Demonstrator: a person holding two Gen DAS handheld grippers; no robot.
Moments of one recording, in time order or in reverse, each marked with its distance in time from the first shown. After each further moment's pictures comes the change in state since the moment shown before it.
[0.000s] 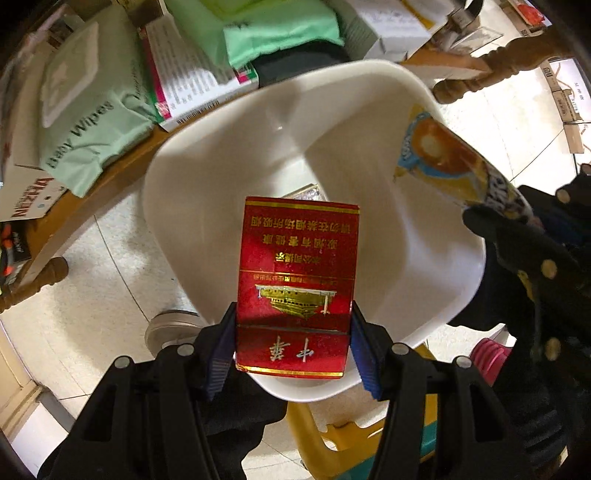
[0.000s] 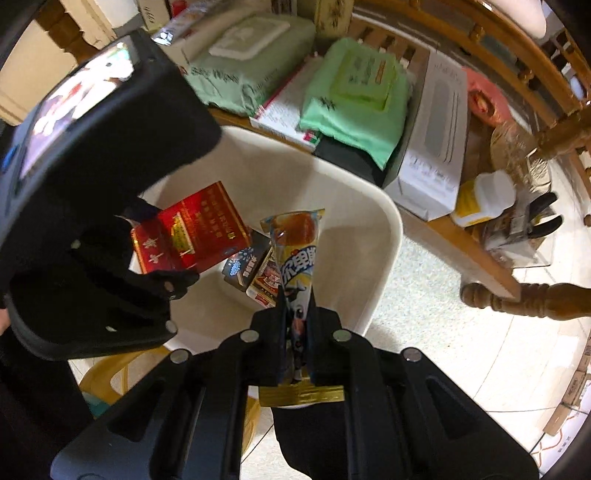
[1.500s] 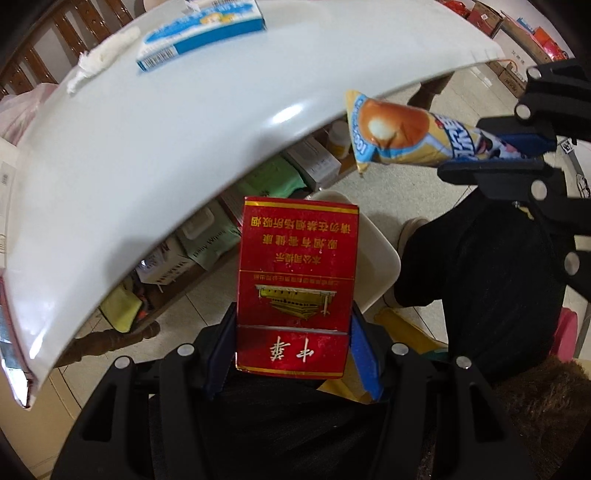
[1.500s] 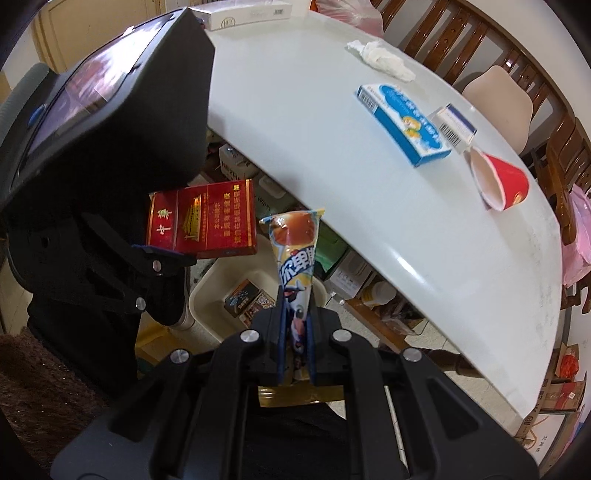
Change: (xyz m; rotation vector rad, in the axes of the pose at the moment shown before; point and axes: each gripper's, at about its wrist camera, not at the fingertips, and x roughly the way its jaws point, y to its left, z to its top) left arm -0.249 -0.037 -0.087 0.225 -0.310 0.150; right arm -0.260 0.039 -0.007 -0.249 -0.246 -0.116
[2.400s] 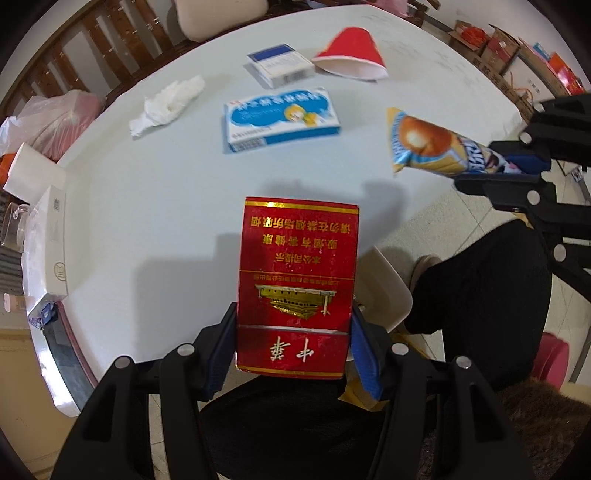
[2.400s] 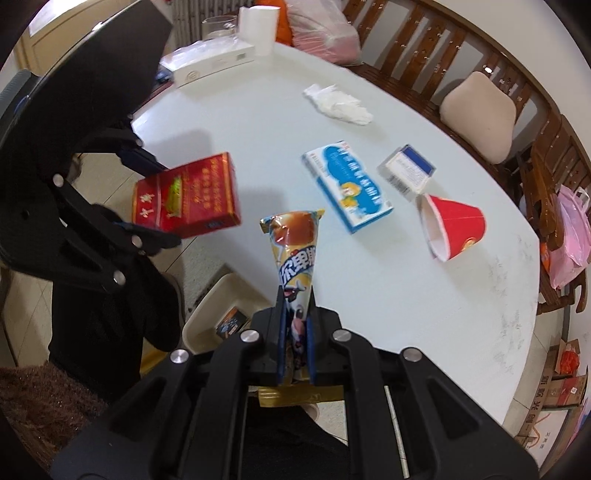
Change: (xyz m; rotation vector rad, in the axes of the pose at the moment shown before) left arm -0.092 0.046 0.041 -0.051 -0.058 0.048; right arm -0.054 -0.050 0.053 0.045 -0.050 -0.006
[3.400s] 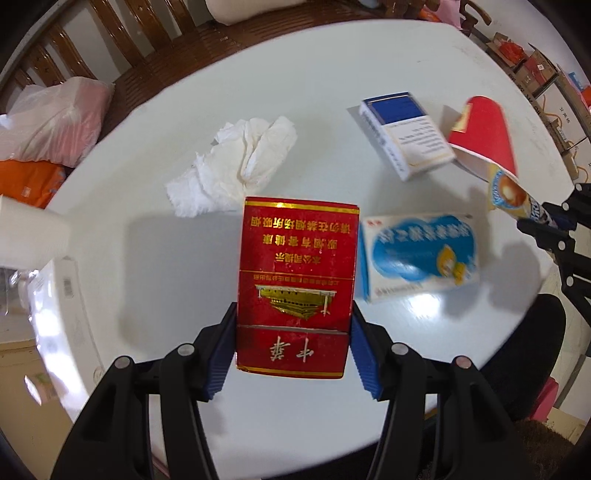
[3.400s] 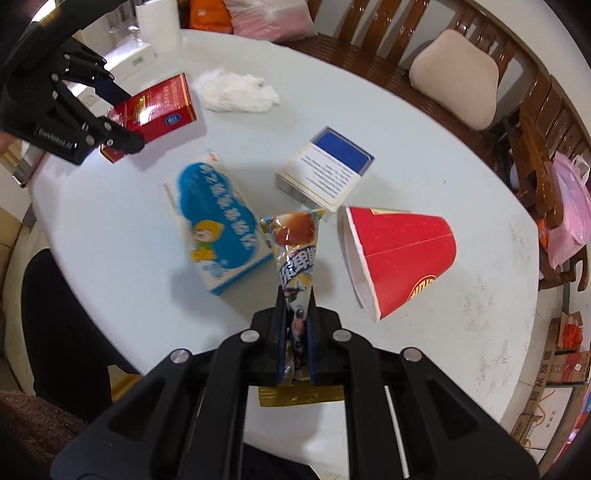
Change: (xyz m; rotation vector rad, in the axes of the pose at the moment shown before) left arm 0.027 0.117 0.135 -0.074 0.079 0.015; right arm 0.070 -0.126 0.055 0.119 0.080 -0.037
